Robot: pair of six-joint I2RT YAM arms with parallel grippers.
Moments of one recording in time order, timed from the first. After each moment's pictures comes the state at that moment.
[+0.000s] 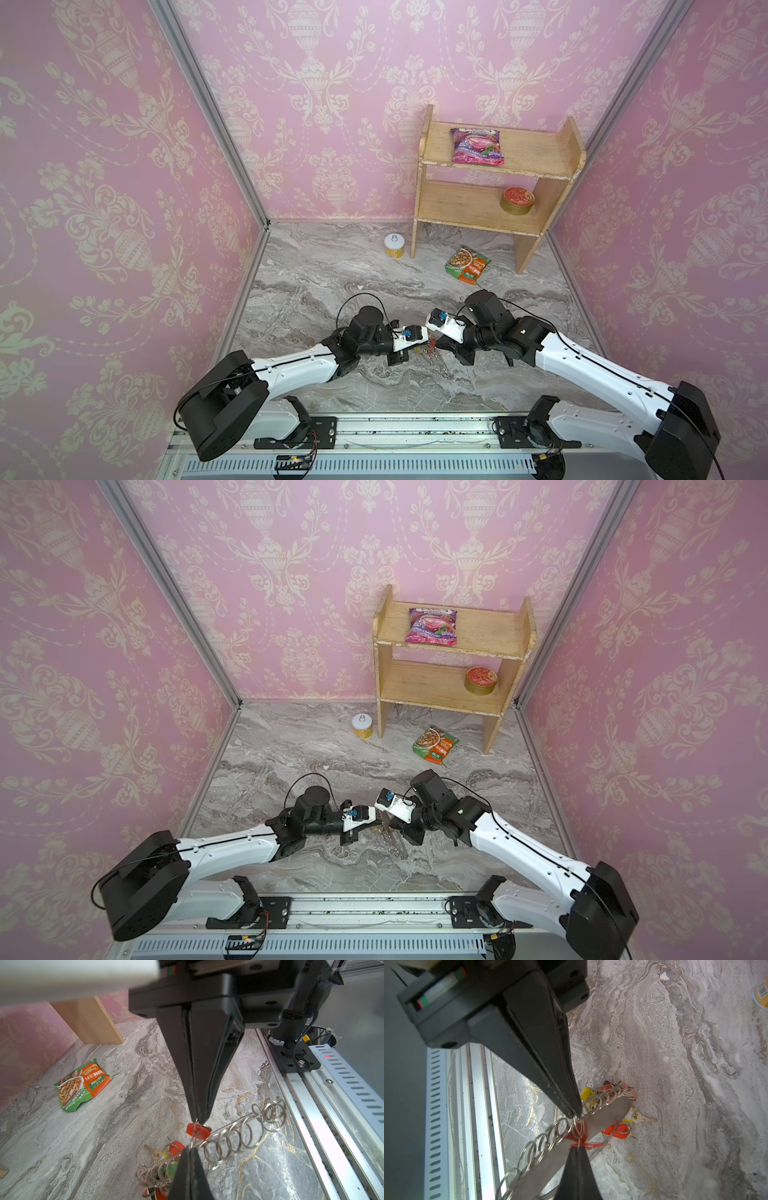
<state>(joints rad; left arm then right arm) -0.81 1.31 0.49 0.41 0.54 0.42 0.70 1.11 0.76 -0.54 -0.39 -0.37</state>
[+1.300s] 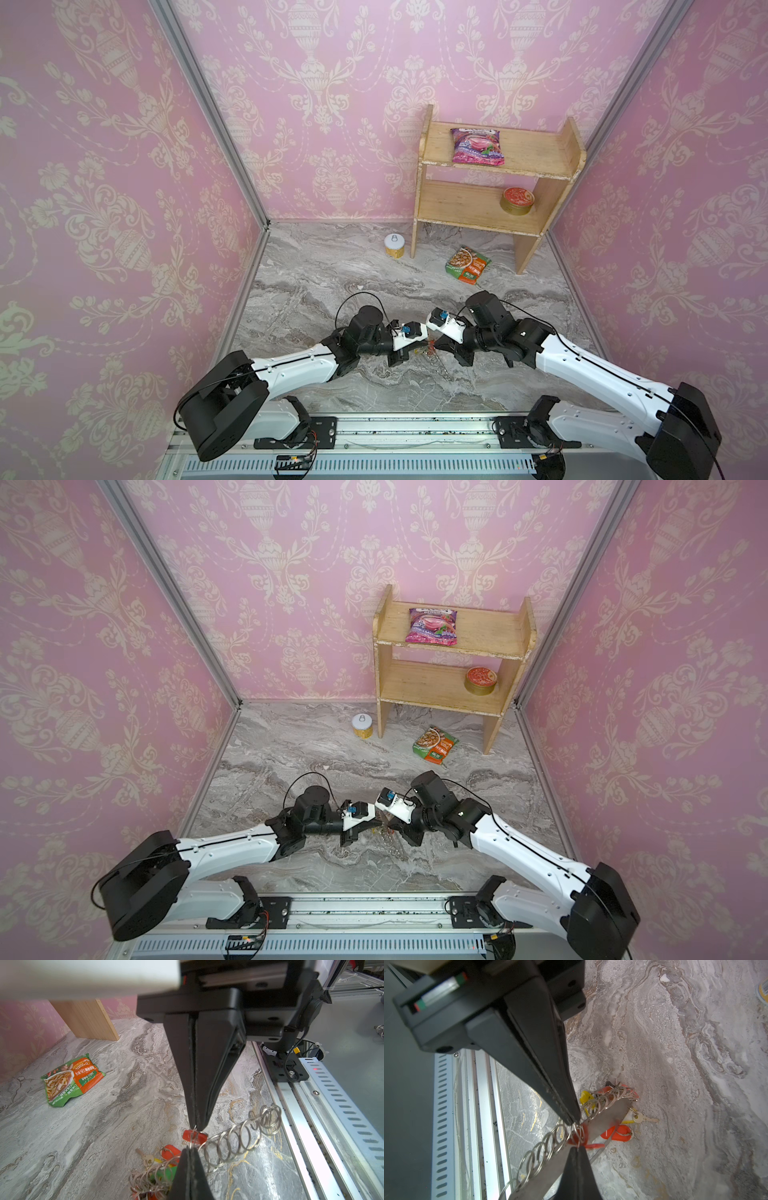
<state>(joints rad) -0.81 1.31 0.49 0.42 0.58 0.33 0.70 1.10 0.73 -0.49 -0.41 -0.31</state>
